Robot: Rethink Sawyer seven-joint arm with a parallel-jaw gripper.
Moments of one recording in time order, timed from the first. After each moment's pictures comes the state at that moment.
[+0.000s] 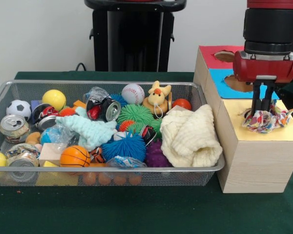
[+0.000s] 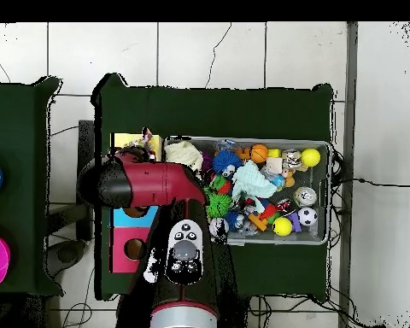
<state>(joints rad) 0.08 -0.60 -0.05 1.53 0.06 0.33 1.82</state>
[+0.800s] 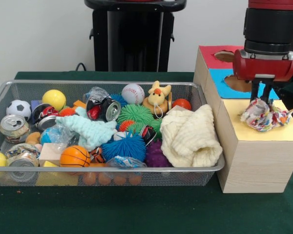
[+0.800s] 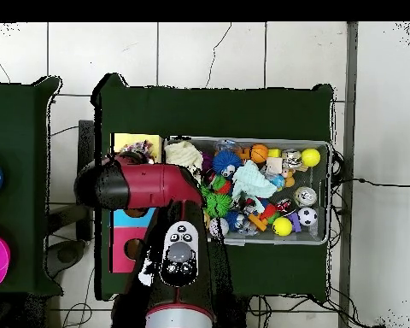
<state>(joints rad) 0.10 -0.59 -0.07 1.53 0.06 0.39 1.82</state>
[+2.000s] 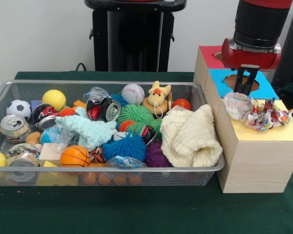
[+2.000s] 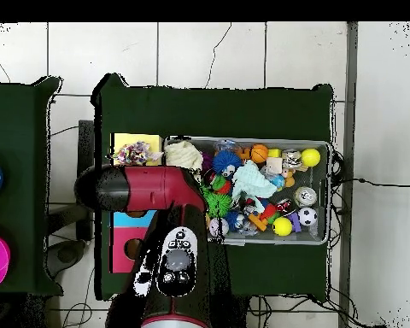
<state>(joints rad) 0.12 -0.61 -0.11 1.53 0.06 0.60 1.82</state>
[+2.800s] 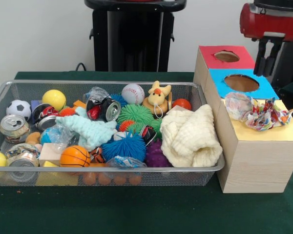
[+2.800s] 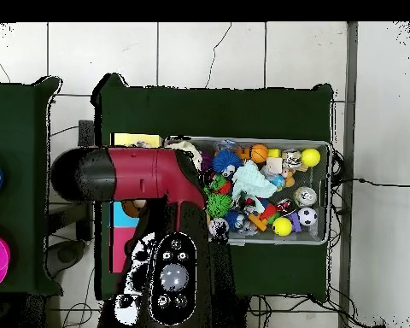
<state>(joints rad) 0.12 -0.70 -0.11 1.44 0.06 0.70 1.82</state>
